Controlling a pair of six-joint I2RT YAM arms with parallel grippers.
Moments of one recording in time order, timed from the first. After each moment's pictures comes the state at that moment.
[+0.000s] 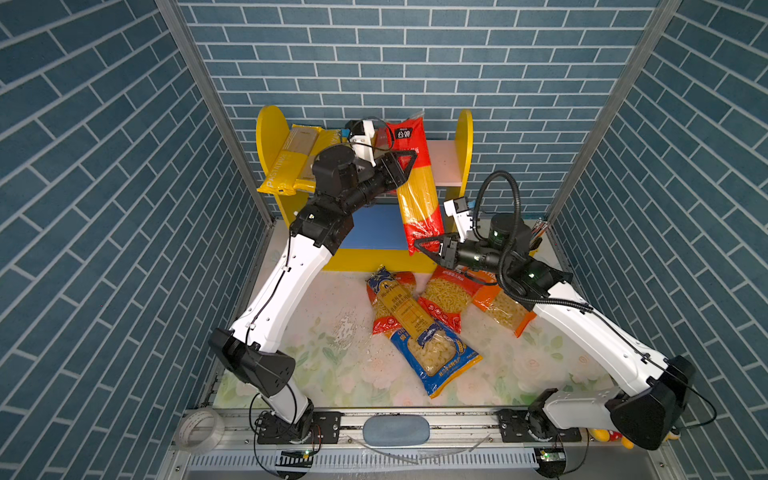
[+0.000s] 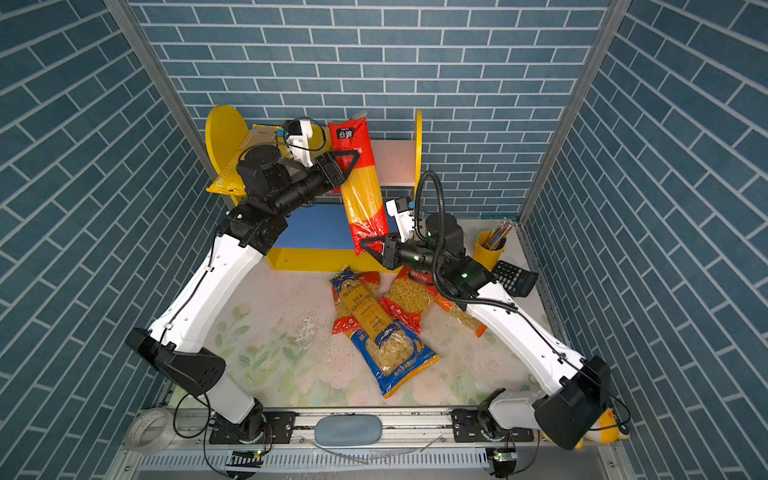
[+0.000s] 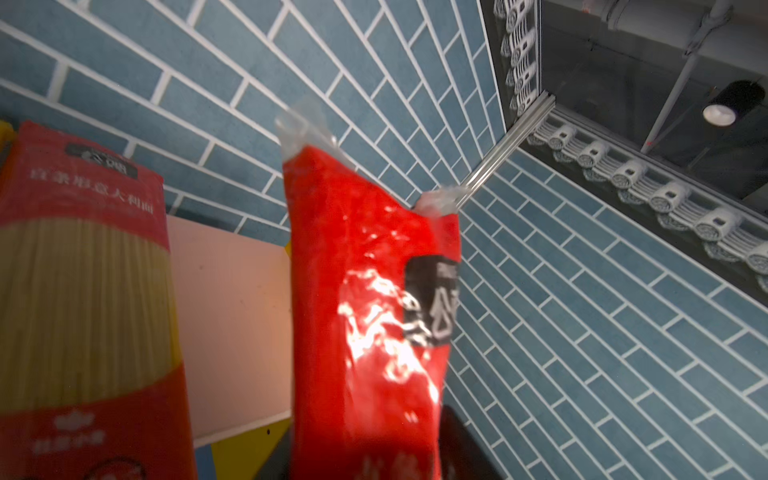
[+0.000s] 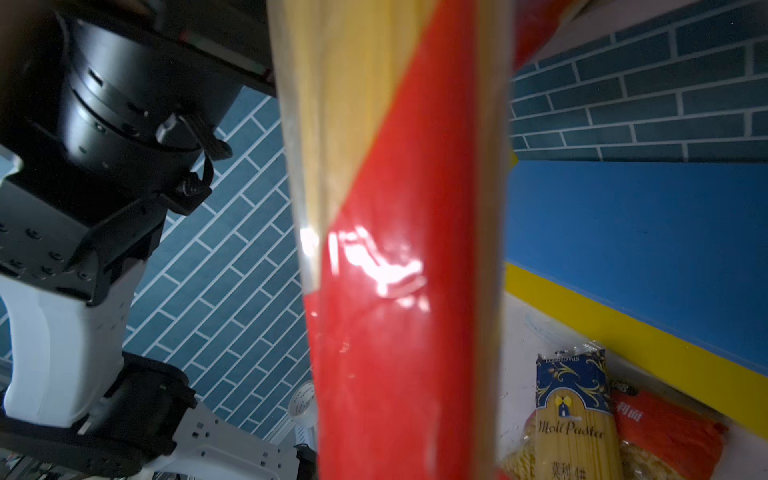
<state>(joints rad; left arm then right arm) -0.45 1.67 2.03 -0.26 0.28 -0.75 0.67 1.37 1.36 -0.11 -0.55 0.60</state>
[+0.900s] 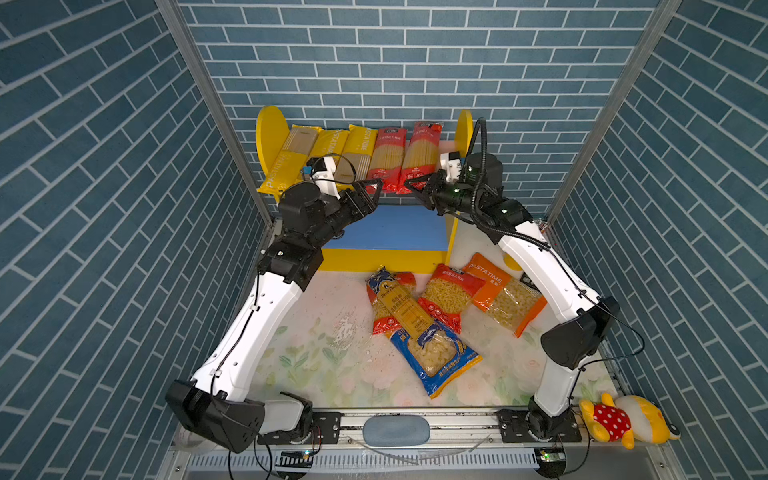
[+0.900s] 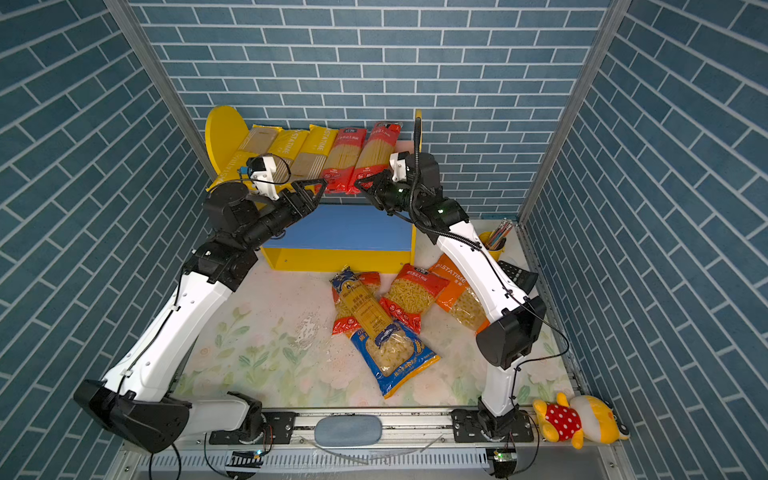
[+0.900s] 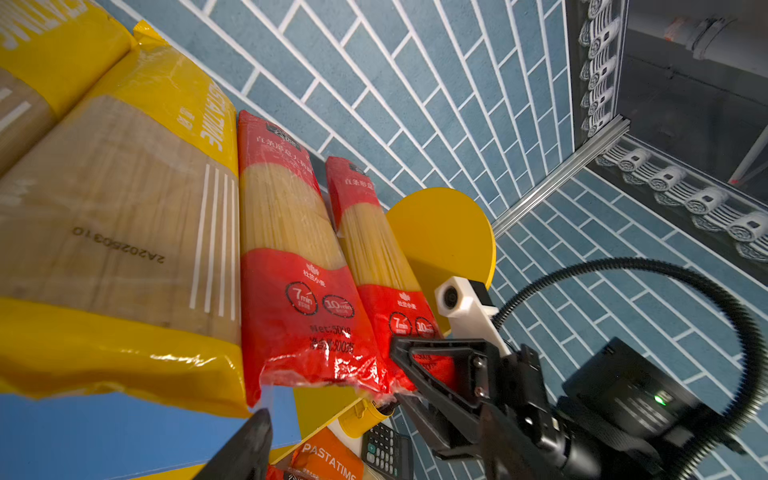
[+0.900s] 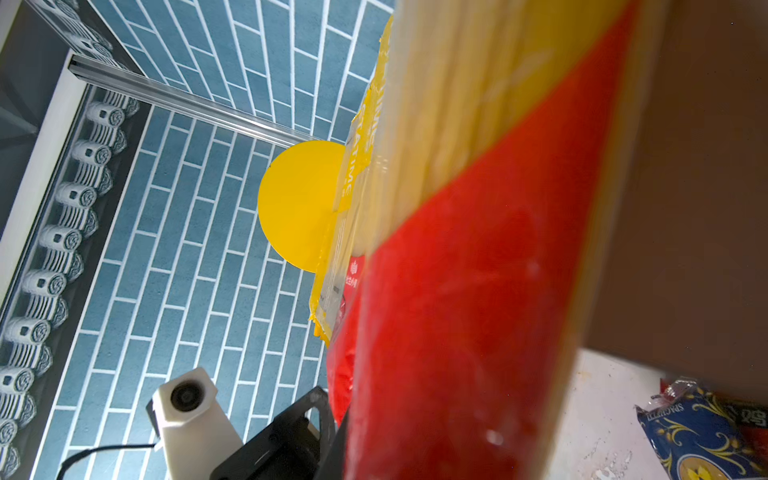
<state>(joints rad) -0.35 1.32 1.50 -0.18 0.26 -0.78 0.59 1.87 2.10 -0.40 -0.49 1.12</state>
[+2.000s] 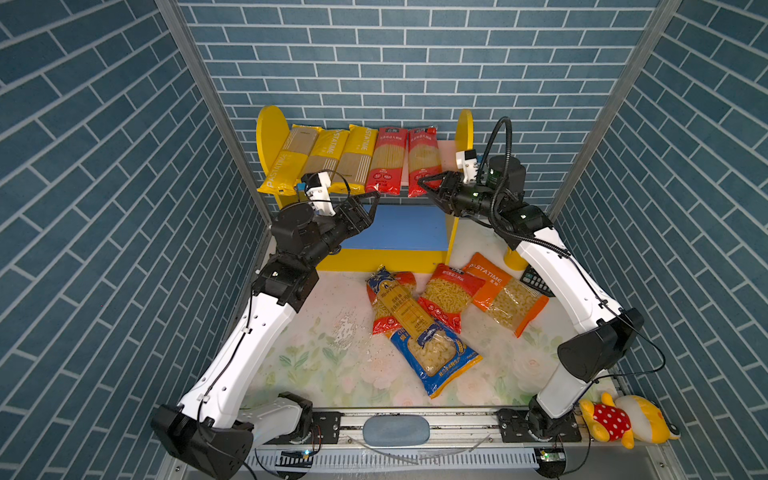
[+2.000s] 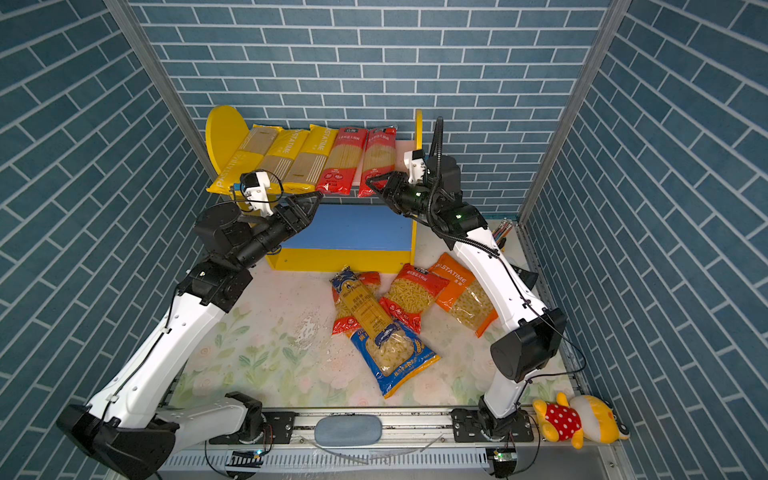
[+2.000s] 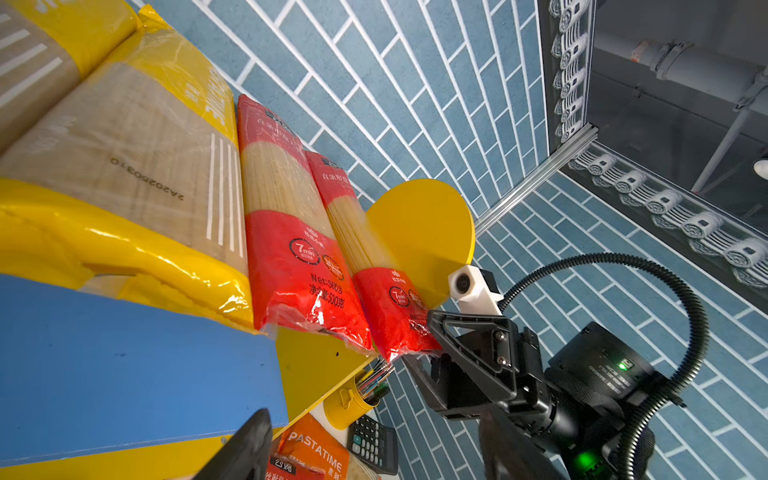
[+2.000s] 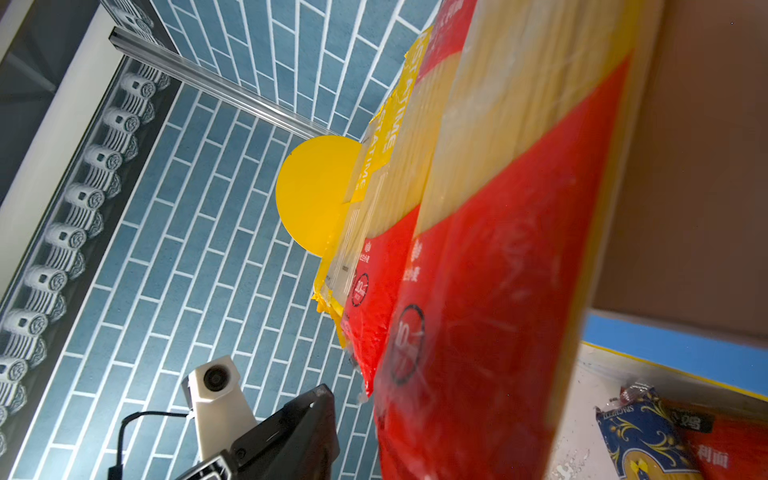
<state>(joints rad) -0.38 1.18 1.33 -0.10 0.26 -0.81 0.51 1.70 1.88 -0.31 -0.57 1.02</state>
